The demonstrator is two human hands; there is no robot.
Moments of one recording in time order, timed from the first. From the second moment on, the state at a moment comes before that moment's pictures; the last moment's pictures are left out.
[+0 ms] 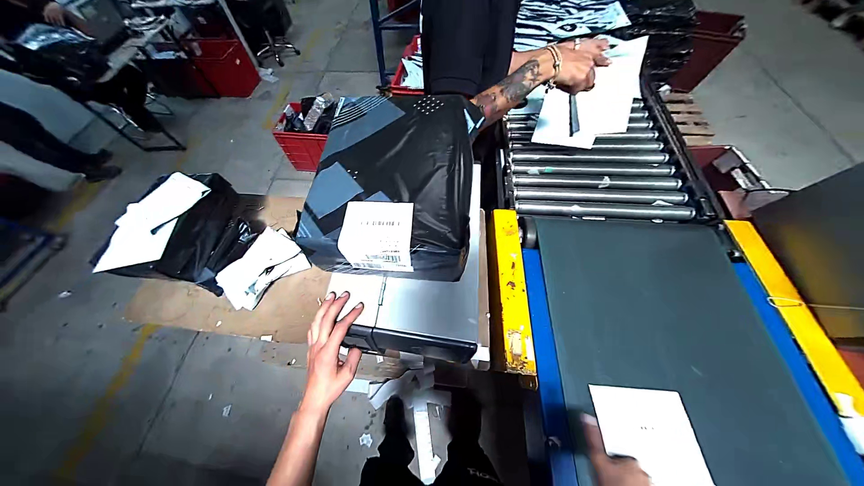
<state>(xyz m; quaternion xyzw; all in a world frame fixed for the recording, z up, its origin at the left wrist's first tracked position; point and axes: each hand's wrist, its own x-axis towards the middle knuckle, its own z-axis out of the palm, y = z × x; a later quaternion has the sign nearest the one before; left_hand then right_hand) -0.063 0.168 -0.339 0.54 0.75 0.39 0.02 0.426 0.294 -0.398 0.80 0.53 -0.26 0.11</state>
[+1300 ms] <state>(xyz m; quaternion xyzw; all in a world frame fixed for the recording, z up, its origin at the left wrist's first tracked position) -0.046 0.199 -0.349 0.56 0.72 0.40 -0.09 0.499 0.421 -0.465 0.89 0.35 -0.30 0.04</state>
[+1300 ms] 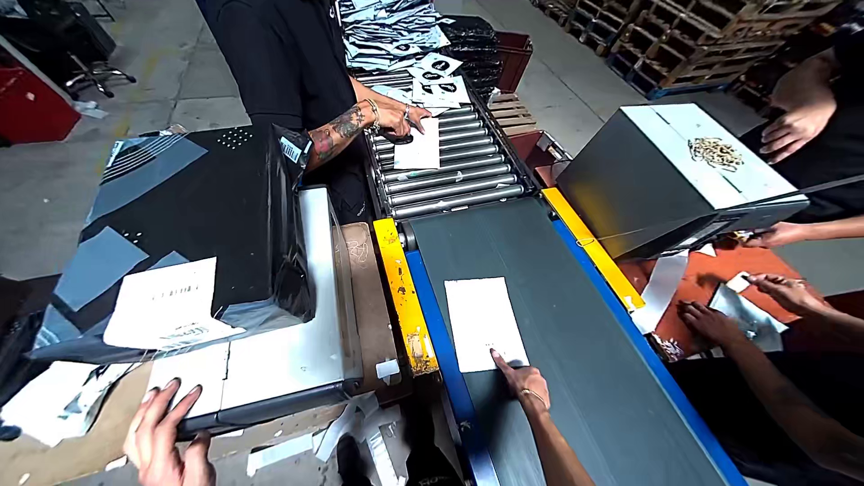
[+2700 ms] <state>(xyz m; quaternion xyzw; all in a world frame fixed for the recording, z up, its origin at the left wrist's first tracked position) -0.057 0.189 -0.346 0.59 0.72 0.37 -0.06 0.390 0.495 -0.426 0.78 0.42 -0.38 -0.27</state>
